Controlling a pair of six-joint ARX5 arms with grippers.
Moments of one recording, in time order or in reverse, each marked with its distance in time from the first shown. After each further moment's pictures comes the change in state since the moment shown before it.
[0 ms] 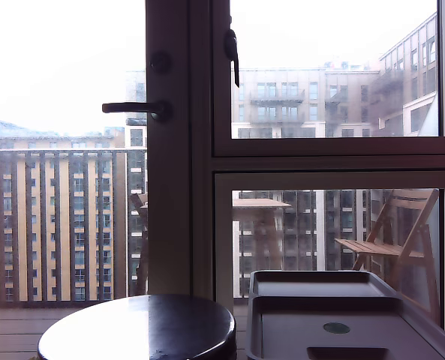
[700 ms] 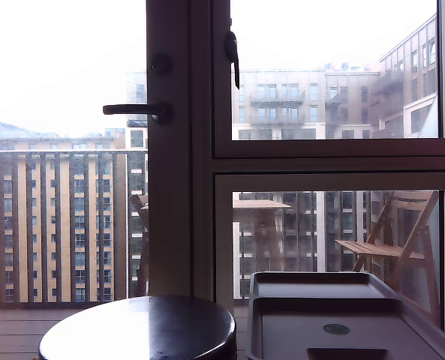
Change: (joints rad) left arm 0.000 0.260 0.000 0.317 -0.009 0.060; right arm 0.000 0.153 0.000 0.441 0.017 -0.116
